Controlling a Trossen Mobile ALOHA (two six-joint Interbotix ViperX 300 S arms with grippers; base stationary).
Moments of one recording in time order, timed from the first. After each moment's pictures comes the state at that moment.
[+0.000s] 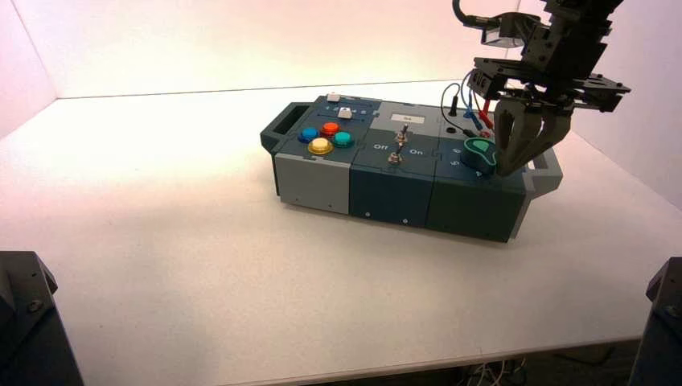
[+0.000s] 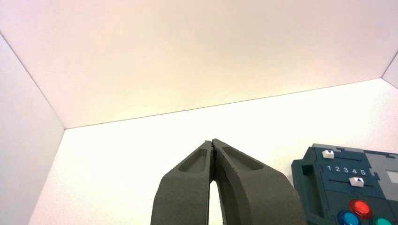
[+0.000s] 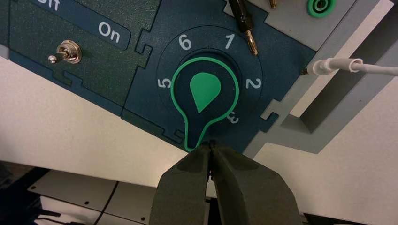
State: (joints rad) left arm -0.04 -0.91 1.11 -0.14 0.13 0.19; right arm 0.34 -0.14 0.92 0.20 0.75 0.03
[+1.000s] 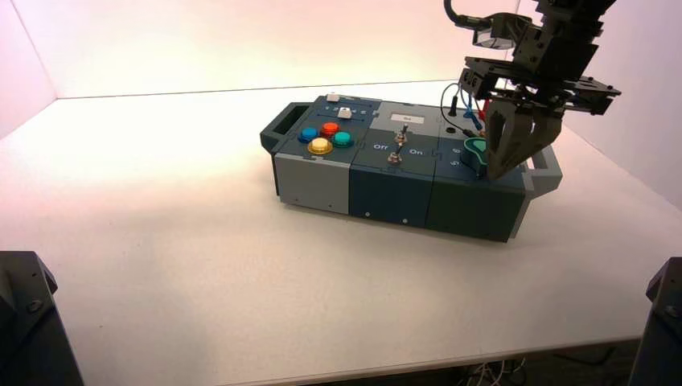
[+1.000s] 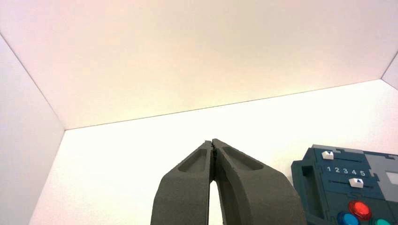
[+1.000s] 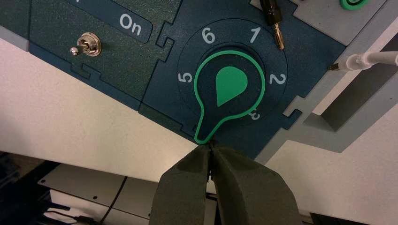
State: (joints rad) left arm -0.04 -0.91 1.11 -0.15 0.13 0.19; right arm 0.37 -0.14 0.92 0.24 0.75 0.03
